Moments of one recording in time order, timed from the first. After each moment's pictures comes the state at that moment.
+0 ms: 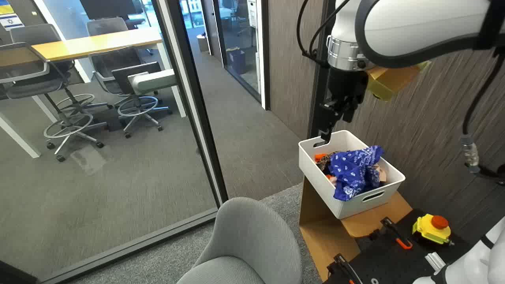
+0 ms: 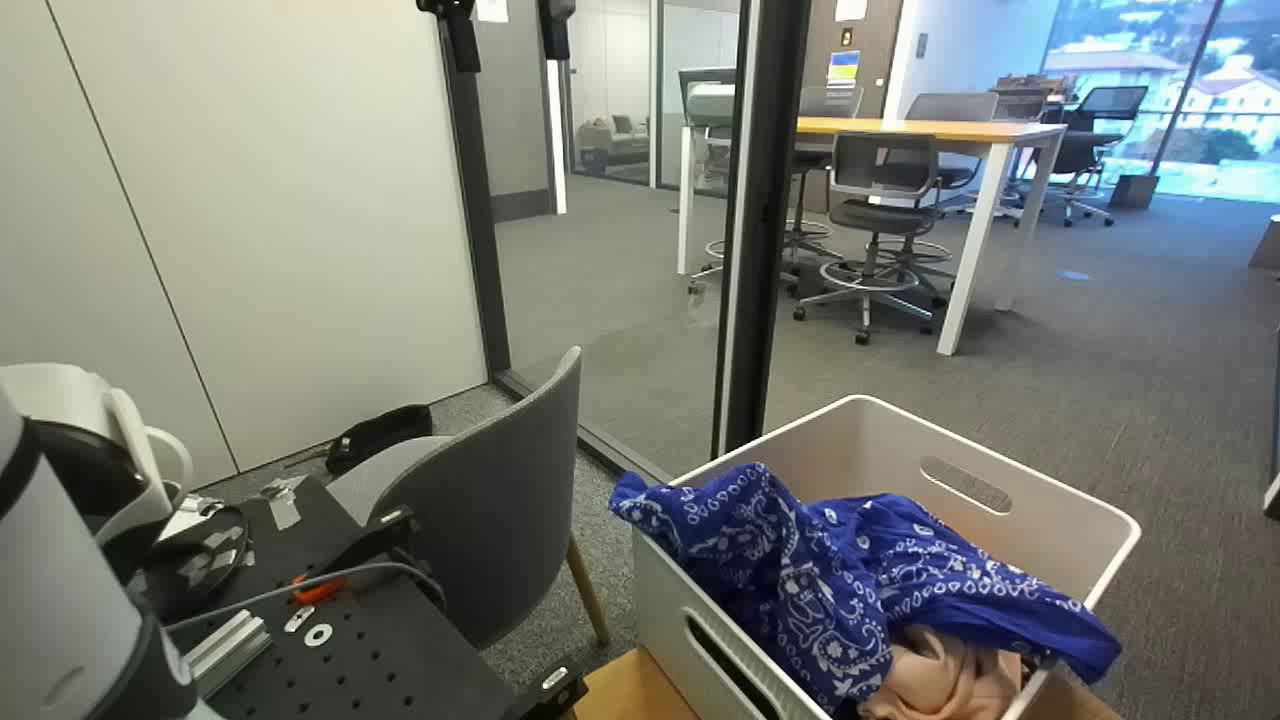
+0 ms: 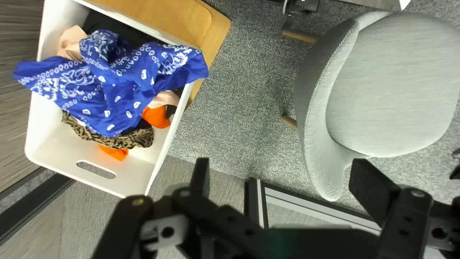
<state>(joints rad) 0.12 -0.62 0.15 -2.37 -0.02 1.80 0.02</state>
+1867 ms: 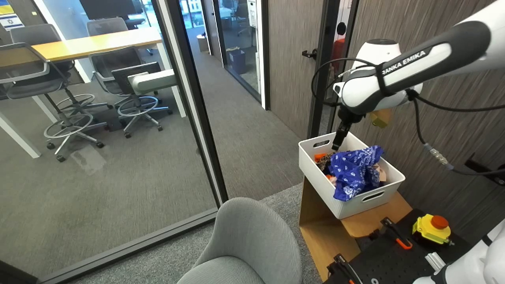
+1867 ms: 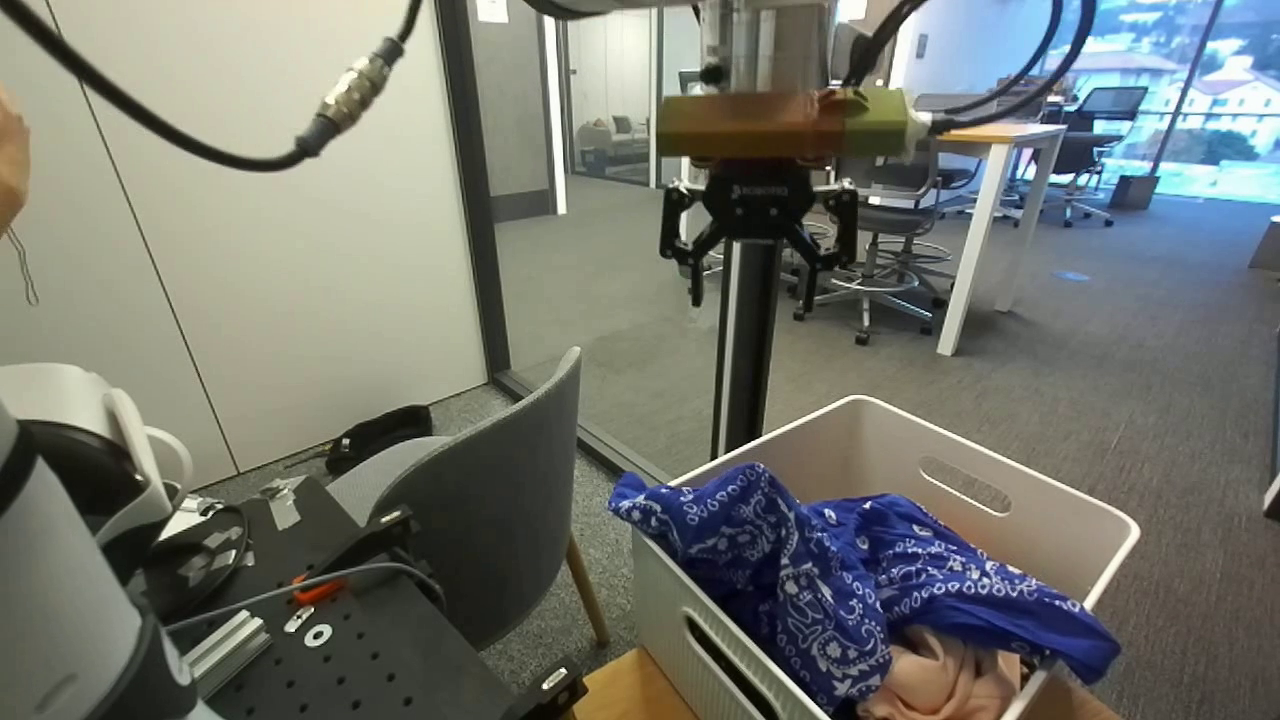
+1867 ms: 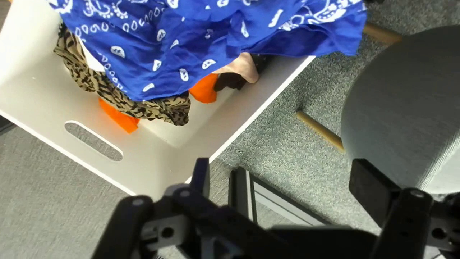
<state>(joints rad) 0.07 -0.18 -0.24 -2.51 0.00 2.46 -0.71</state>
